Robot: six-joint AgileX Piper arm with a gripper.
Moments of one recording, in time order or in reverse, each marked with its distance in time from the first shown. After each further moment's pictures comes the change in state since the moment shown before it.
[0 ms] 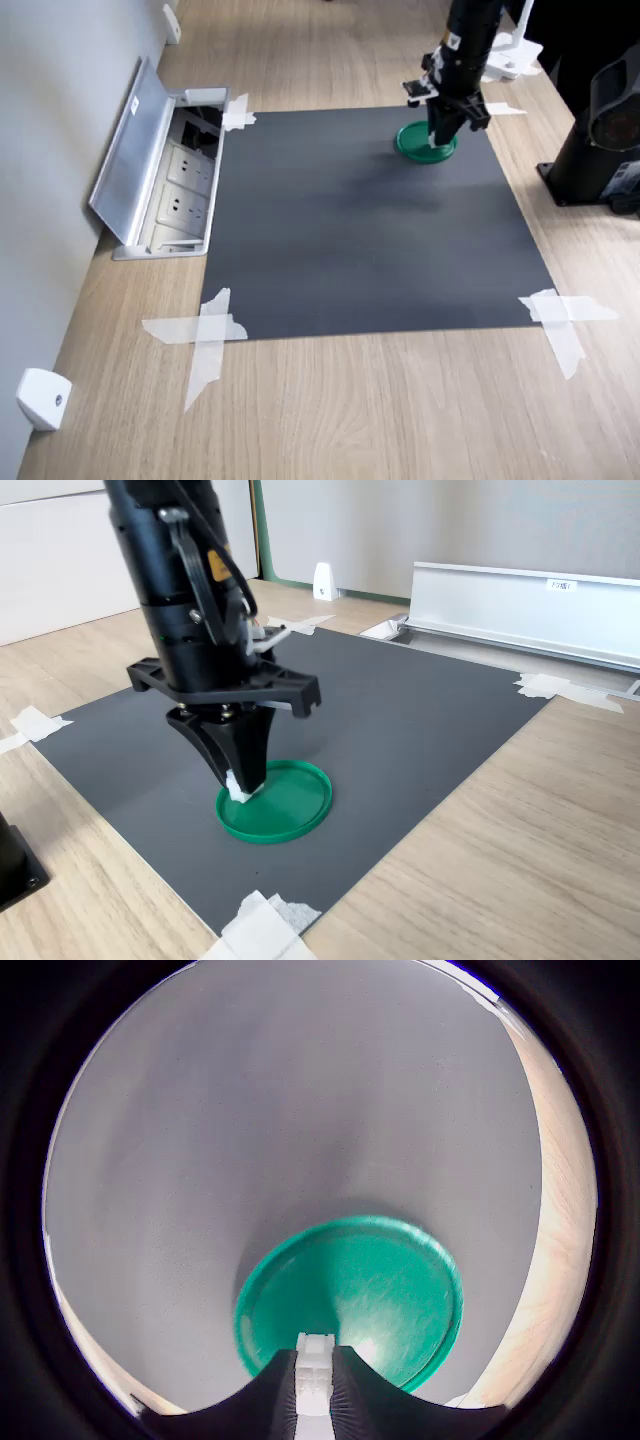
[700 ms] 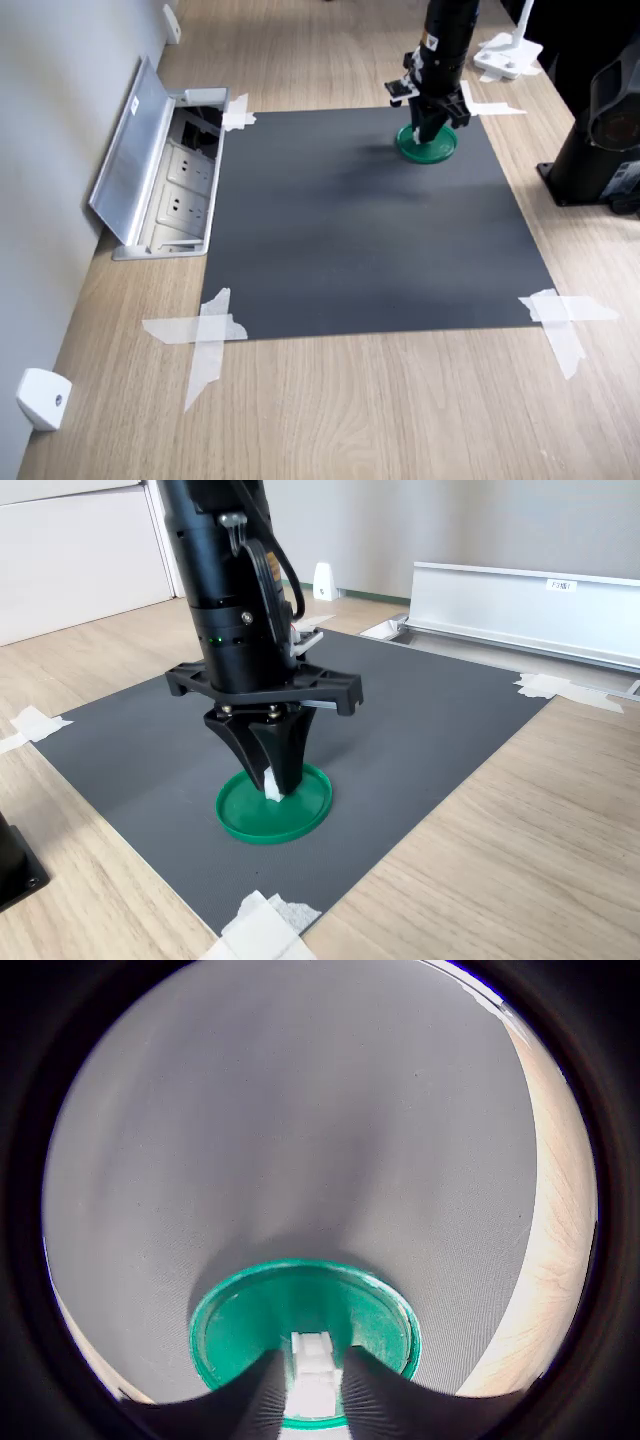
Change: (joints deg) arm -0.1 4.6 -3.6 -2.8 -0.3 0.1
